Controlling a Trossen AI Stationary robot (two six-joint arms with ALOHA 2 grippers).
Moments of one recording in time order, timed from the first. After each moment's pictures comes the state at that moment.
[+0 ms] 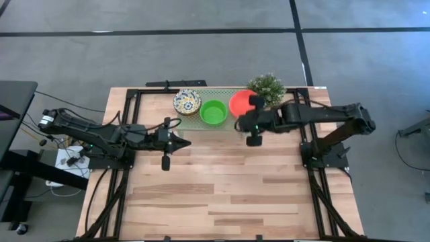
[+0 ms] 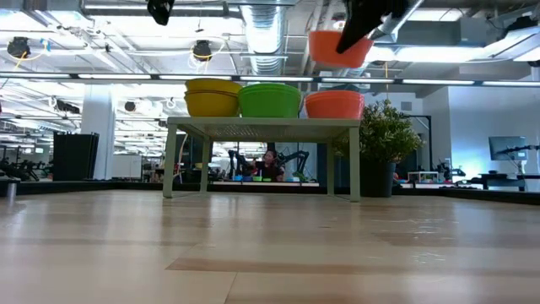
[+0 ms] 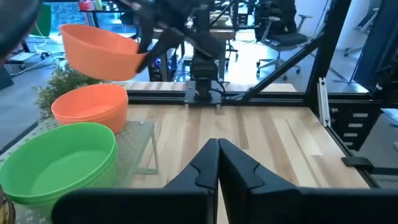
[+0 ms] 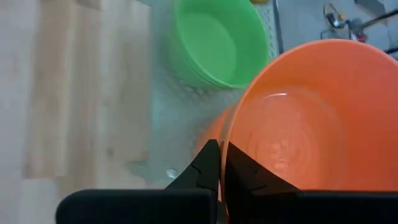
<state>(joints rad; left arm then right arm) -0.25 0.93 0.69 0.06 -0.29 0.00 0.05 1.43 1.42 -0.96 0.54 -0.21</state>
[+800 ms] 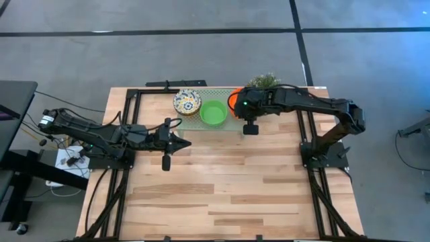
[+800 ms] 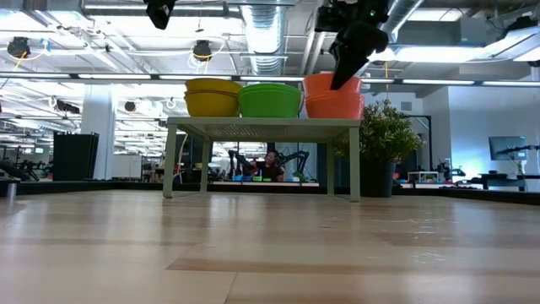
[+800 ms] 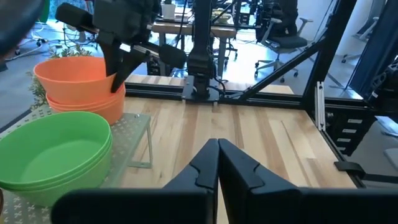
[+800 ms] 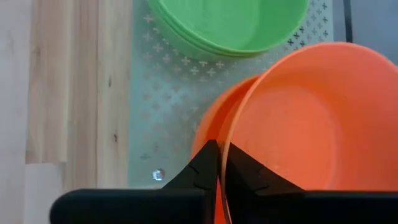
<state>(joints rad) -0.25 0.93 0.69 0.05 -0.29 -0.06 -0.23 1.52 1.42 -0.94 0.20 -0.34</state>
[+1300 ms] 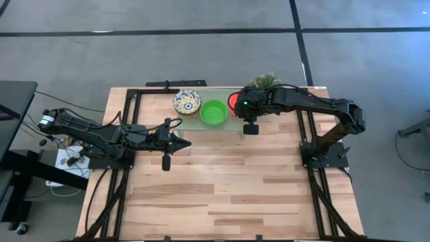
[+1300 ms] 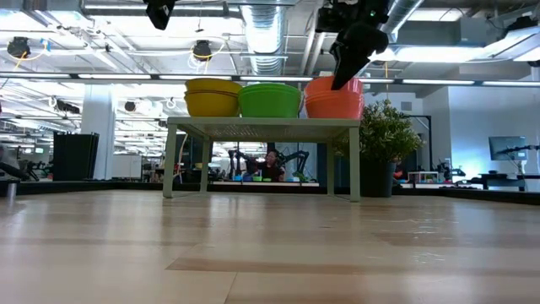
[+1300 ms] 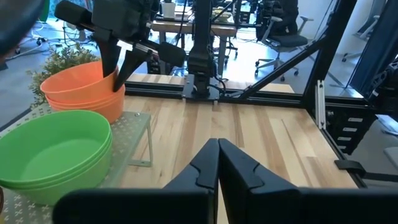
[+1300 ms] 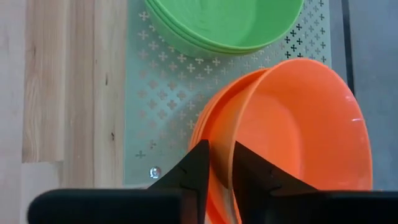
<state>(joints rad) -0.25 0.93 0.69 0.05 -0.29 -0.06 -0.24 1.52 1.42 -0.94 0.21 -0.34</state>
